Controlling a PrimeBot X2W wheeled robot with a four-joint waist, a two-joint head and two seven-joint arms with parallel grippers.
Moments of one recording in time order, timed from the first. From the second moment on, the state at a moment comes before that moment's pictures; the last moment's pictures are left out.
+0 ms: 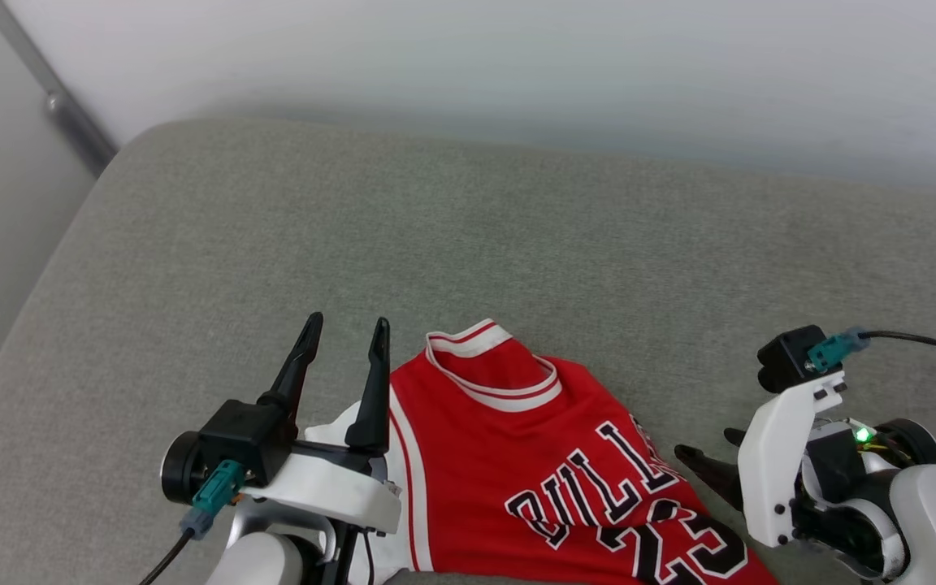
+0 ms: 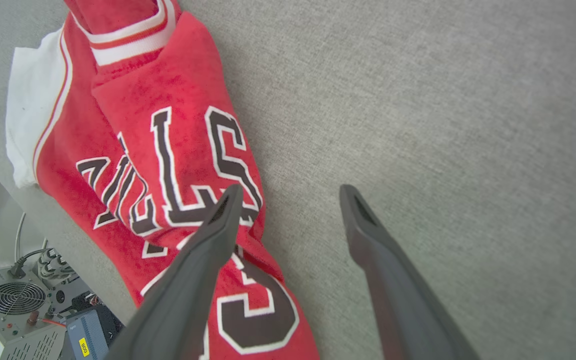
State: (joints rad) left arm -0.14 0.18 -0.34 0.00 -0.37 0.12 -0.21; right arm -0.21 -0.29 0.21 0.05 0.50 0.13 0.86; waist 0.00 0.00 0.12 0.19
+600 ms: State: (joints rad) left arm -0.17 0.15 -0.35 0.06 -0.37 0.11 -0.25; right arm -0.34 -0.36 0.43 0.20 0.61 0.13 0.85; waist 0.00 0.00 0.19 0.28
